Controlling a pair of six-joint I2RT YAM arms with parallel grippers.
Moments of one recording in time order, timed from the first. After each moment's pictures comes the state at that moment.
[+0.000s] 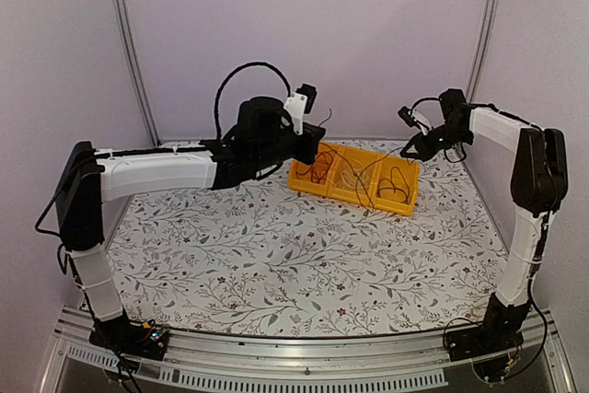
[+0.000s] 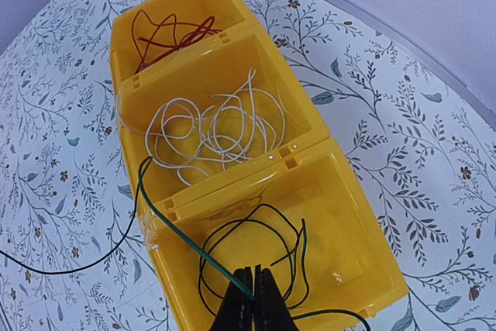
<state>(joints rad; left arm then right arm) -0.87 1.81 1.39 0.20 -0.16 -0.14 0.08 1.98 1.68 -0.70 -0.60 -0.53</state>
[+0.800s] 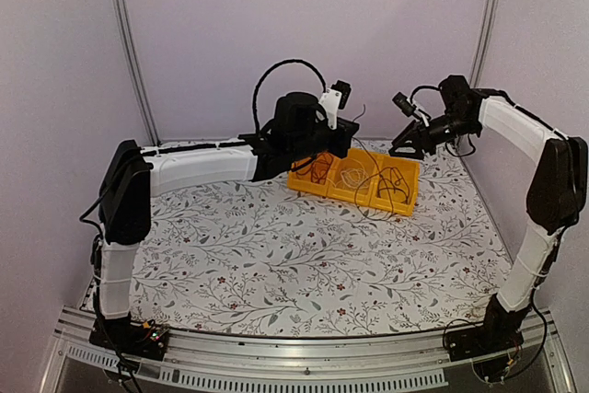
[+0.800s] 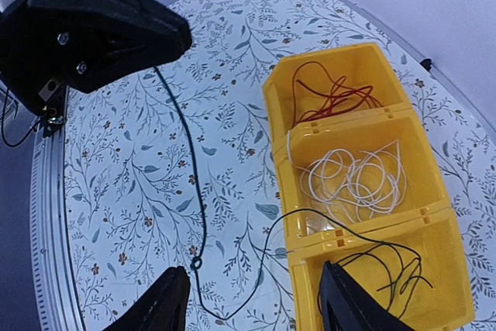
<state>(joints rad) -0.90 2.13 1.79 0.20 -0.06 -0.13 0.15 1.81 1.69 -0.91 -0.84 -0.64</state>
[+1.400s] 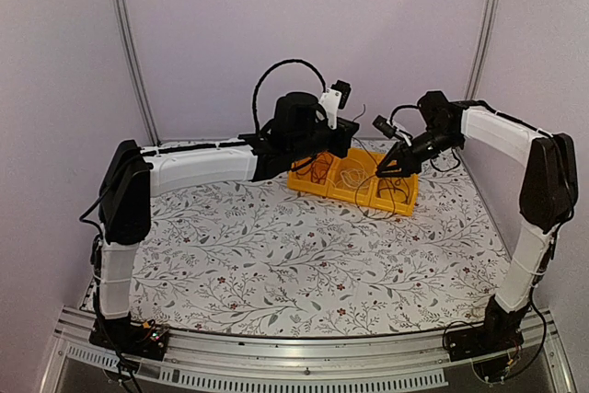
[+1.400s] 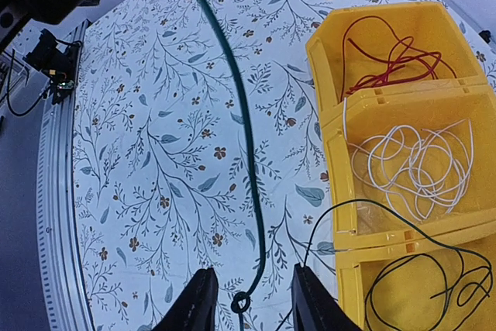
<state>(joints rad) -0.90 2.13 1.79 0.20 -0.06 -0.13 0.27 1.84 1.59 -0.91 -0.80 -0.66</state>
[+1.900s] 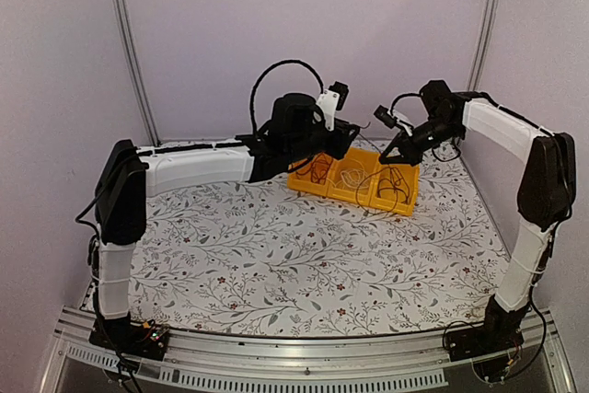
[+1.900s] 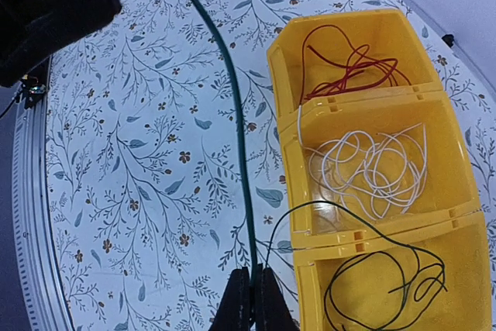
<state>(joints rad) -0.90 2.12 1.78 0.20 -0.08 -0.11 0.26 1.87 1.68 -0.92 -0.73 -0.65</state>
